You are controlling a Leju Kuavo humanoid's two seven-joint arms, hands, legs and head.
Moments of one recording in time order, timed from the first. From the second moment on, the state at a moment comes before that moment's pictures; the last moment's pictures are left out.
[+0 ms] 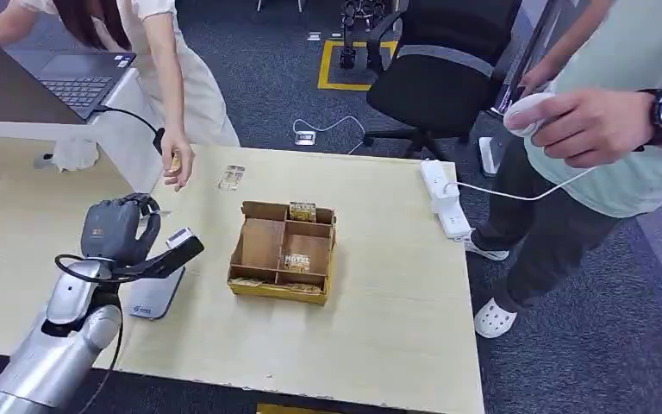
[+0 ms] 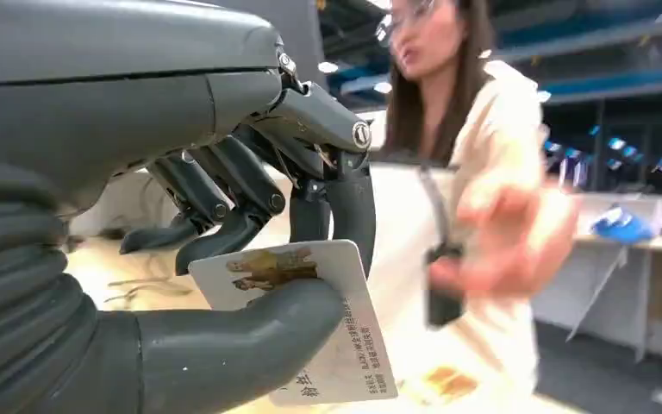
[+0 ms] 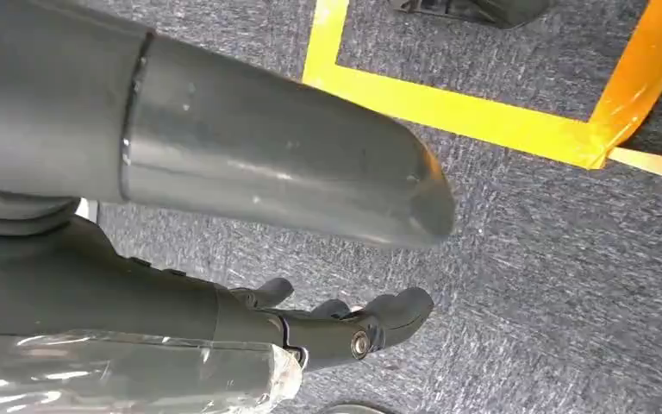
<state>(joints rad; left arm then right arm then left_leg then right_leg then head) -0.23 0.43 -0.22 -1.45 -0.99 0.31 0.14 -0.11 -0.05 0.09 0.00 0.34 -0.38 -0.27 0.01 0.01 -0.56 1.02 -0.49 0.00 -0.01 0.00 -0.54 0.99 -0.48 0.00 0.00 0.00</state>
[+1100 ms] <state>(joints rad) -0.11 0.47 -0.19 -1.43 -0.93 0.13 0.10 -0.10 -0.05 0.09 0.00 0.34 -0.37 -0.26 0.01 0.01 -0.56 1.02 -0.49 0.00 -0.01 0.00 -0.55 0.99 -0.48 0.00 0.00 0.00</state>
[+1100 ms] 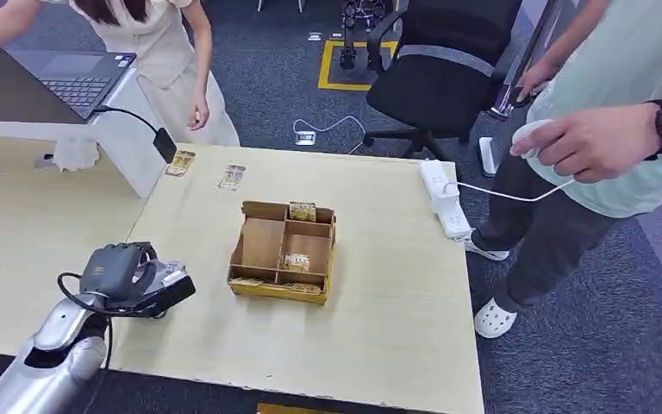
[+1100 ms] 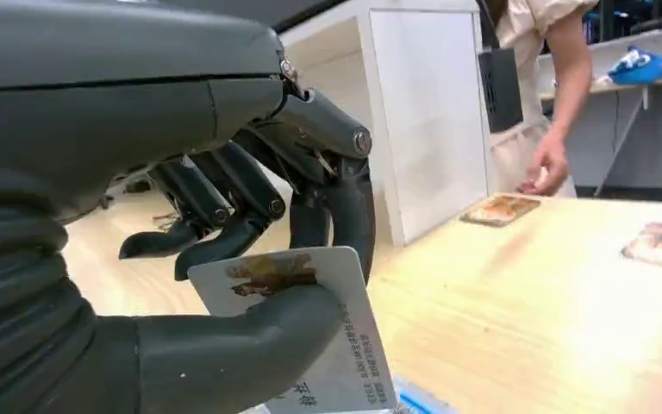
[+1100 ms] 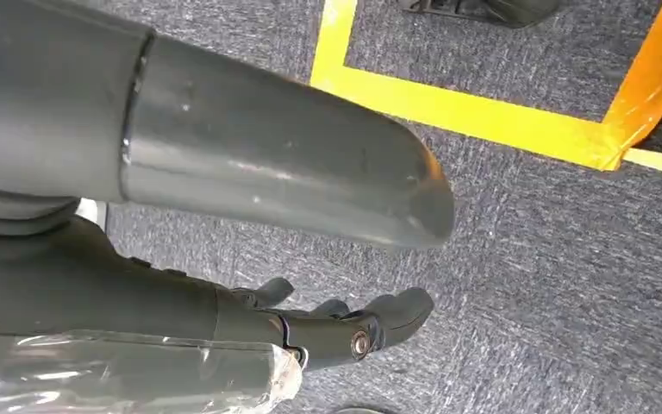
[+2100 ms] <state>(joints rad) -0.09 0.54 -0.21 -1.43 -0.81 -0.08 0.10 -0.10 -0.05 0.08 0.00 0.34 -0.38 -0.25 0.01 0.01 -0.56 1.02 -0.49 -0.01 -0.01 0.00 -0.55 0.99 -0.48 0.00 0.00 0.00</state>
